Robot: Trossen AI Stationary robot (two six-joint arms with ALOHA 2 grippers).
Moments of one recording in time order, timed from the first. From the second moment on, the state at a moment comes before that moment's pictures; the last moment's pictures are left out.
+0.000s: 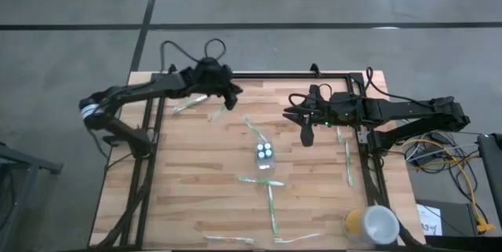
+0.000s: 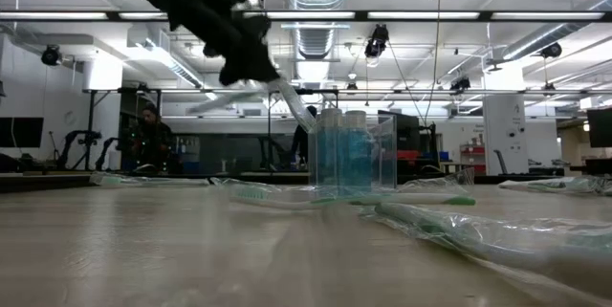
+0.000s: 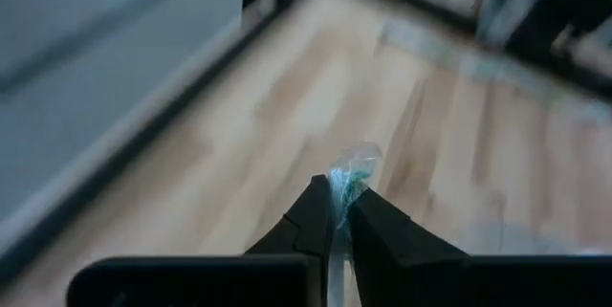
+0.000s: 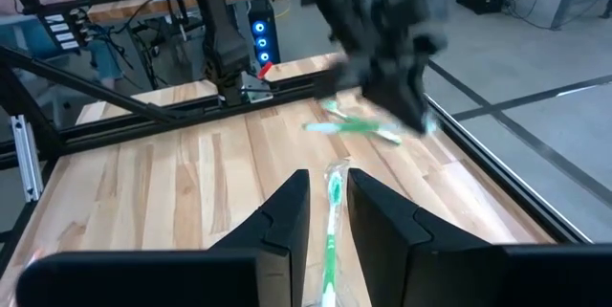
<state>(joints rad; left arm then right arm) 0.52 1.41 1.03 -0.15 0.17 -0.12 0.03 1.09 0.99 -0.23 0.24 0.21</state>
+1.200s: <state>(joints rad) 0.33 1.27 0.41 1.37 0.30 -0.21 0.03 1.09 0.99 -0.23 0.24 0.21</state>
